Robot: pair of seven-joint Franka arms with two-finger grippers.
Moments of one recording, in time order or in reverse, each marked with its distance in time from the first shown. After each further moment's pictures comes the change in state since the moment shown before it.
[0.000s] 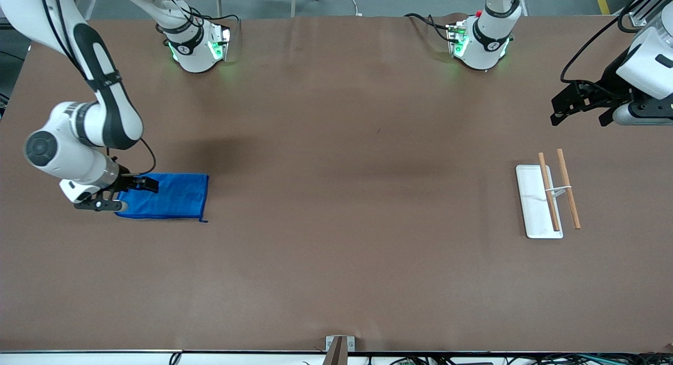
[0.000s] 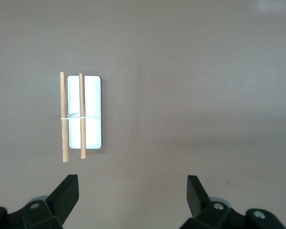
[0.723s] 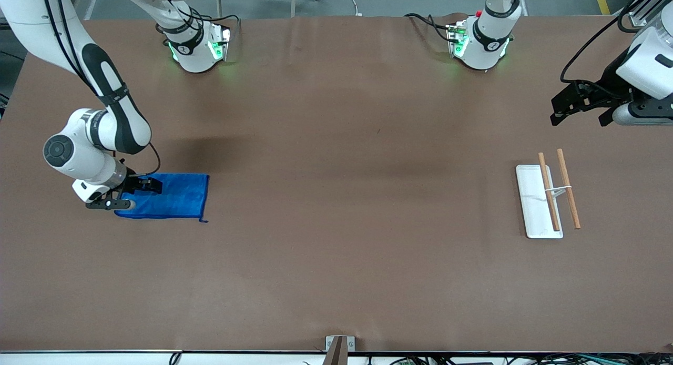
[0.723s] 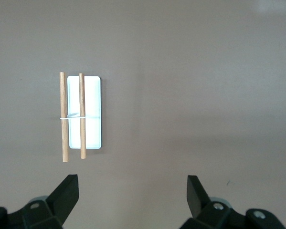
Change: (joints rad) left arm 0.000 0.000 -0.001 0.000 0.000 0.000 0.000; right arm -0.031 0.067 -0.006 -0.028 0.000 0.098 -0.088
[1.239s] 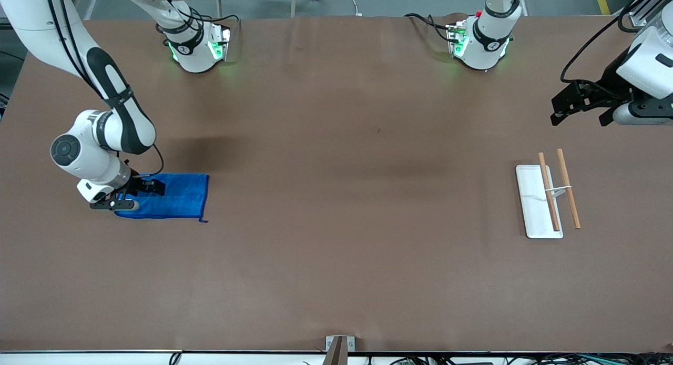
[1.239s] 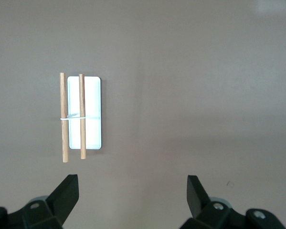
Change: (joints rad) left arm 0.000 0.000 0.000 0.003 0.000 0.000 0.000; right arm 0.005 0.023 0.003 -0.036 0.000 0.107 0.000
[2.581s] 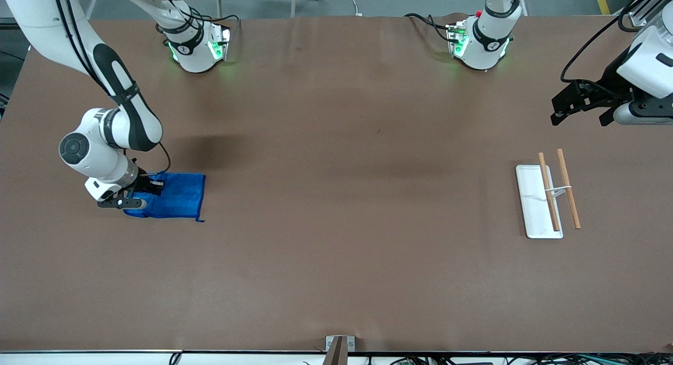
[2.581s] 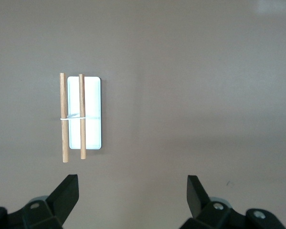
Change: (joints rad) left arm 0.000 0.000 0.000 0.000 0.000 0.000 0.000; right arm 0.039 -0.059 0.014 0.018 0.001 -0.120 0.054
